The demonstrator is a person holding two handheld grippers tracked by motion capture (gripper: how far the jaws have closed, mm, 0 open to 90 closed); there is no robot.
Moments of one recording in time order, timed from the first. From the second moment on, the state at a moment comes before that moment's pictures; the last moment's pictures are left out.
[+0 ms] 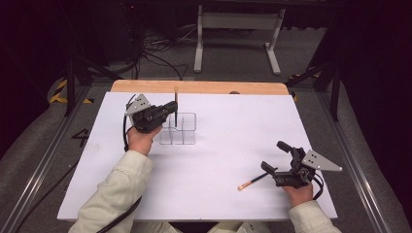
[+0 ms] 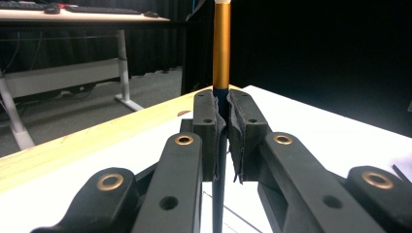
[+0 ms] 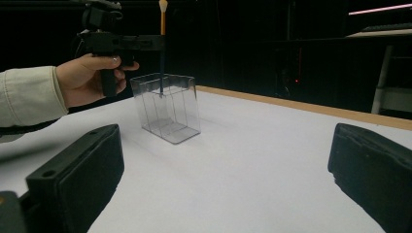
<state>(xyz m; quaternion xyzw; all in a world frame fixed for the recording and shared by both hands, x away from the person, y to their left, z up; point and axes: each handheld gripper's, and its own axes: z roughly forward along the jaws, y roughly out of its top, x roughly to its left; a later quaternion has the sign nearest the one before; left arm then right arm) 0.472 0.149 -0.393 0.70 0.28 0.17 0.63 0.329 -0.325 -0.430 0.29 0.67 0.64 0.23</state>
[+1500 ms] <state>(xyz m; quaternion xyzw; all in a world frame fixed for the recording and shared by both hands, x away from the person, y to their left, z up) 0.438 0.161 -0.382 0.71 0.25 0.13 0.65 0.328 -0.326 -0.428 0.29 0.67 0.64 0.24</state>
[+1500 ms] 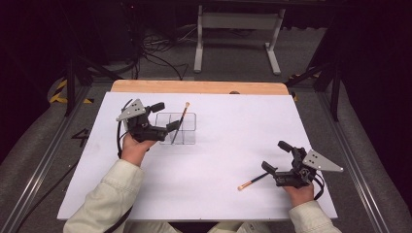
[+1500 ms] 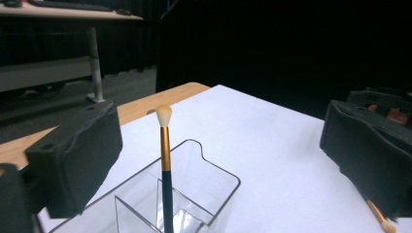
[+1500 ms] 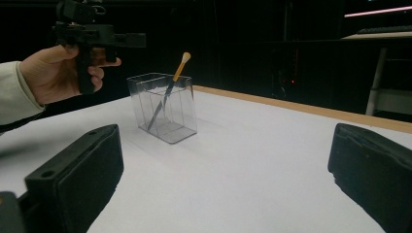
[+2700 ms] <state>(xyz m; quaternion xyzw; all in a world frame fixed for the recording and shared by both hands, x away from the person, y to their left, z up) 0.359 0.236 -0.387 0.71 0.28 0.15 0.63 0.329 -0.327 -0.419 0.27 0.68 0.64 0.23</state>
